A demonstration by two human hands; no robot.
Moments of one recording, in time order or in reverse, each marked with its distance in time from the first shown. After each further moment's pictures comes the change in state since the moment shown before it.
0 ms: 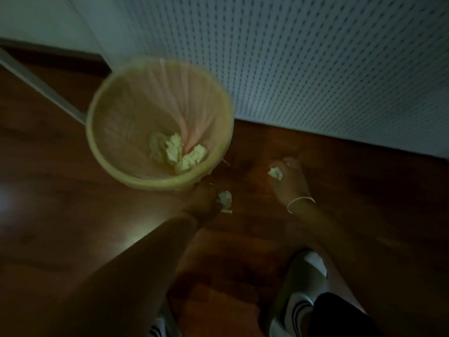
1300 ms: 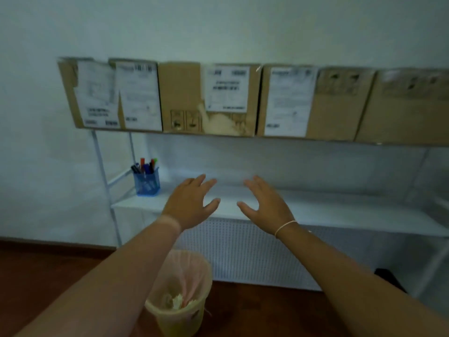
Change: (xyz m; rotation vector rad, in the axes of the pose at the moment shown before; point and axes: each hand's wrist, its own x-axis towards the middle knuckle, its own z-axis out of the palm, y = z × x) left_hand -0.350 0.214 -0.300 0.351 0.881 0.421; right_hand -0.289 -0.221 -0.349 -0.178 0.529 -0.681
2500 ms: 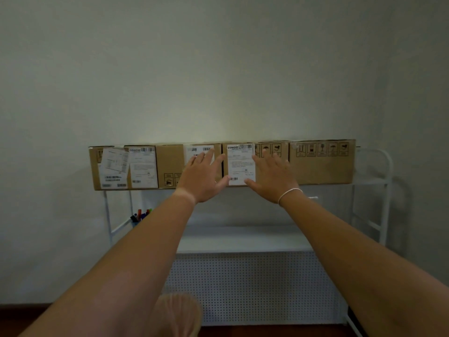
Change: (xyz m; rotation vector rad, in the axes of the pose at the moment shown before) left_hand -0.017 0.139 -0.172 0.265 0.341 0.220; right_hand -0.047 -0.042 -0.218 -0.540 0.311 0.043
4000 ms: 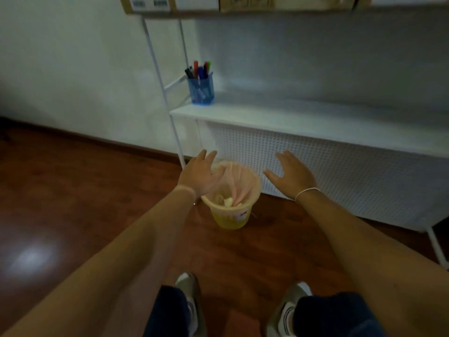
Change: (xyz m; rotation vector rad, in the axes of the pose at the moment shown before) left_hand -0.225 -0.118 0.250 -0.314 -0.650 -0.700; right_hand -0.114 -0.143 0.319 0.498 -0.672 -0.005
